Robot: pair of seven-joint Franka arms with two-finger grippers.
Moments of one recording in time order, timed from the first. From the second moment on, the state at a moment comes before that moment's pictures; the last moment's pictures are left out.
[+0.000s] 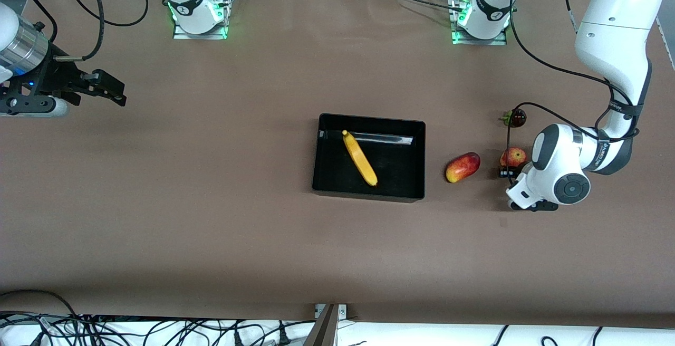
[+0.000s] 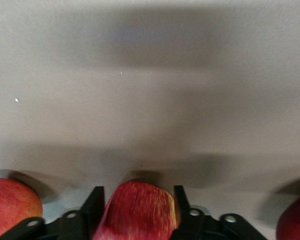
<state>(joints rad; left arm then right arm) 0.16 0.70 -0.19 -1.65 0.25 1.94 -0.17 0.12 0.05 -0.02 -1.57 0.00 1.59 0.11</state>
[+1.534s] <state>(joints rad) -0.35 0.85 -0.41 -1.44 0.09 2.17 -0.89 0.12 0.05 -0.02 -1.57 0.00 1.59 0.11</state>
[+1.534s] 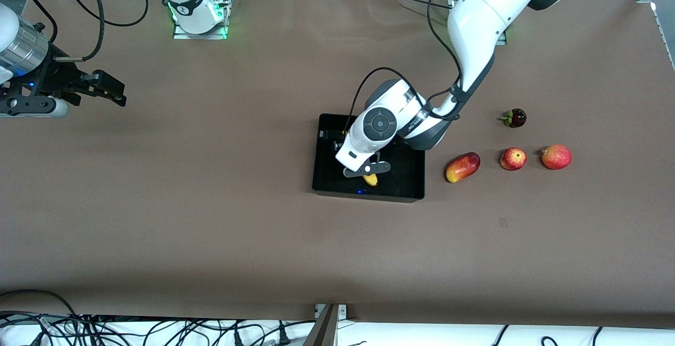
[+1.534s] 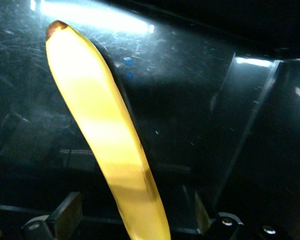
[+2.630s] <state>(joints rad) -0.31 0.71 -0.40 -1.23 0.12 1.77 -0.84 0.12 0.05 -0.02 -1.57 0.00 1.59 0.11</state>
